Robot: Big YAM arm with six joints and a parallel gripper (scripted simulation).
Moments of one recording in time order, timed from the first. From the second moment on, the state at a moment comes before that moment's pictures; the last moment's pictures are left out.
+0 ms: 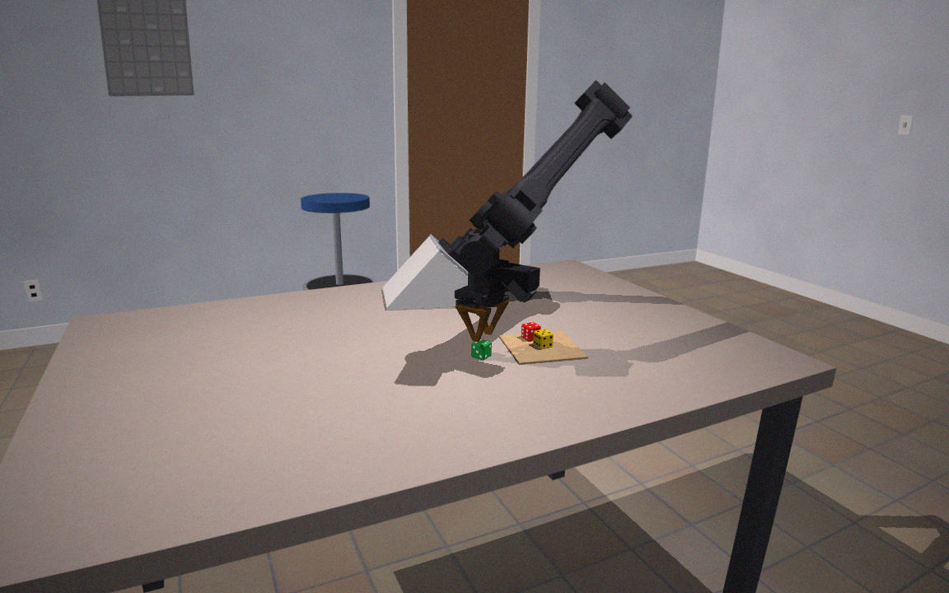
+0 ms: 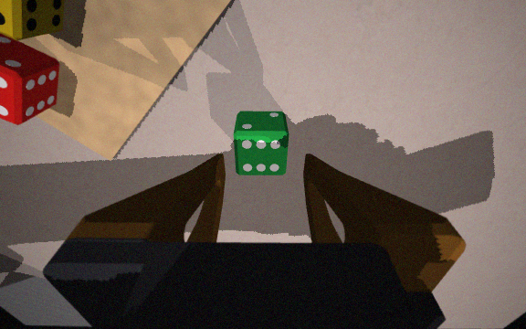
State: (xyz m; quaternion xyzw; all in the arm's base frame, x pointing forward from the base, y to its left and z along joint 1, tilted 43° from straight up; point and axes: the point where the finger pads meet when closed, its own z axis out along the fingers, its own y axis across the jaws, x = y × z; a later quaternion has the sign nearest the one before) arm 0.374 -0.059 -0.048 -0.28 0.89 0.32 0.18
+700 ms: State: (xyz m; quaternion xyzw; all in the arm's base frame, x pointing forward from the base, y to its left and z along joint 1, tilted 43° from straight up) arm 0.379 -0.037 -0.072 -0.28 0.89 0.32 0.18
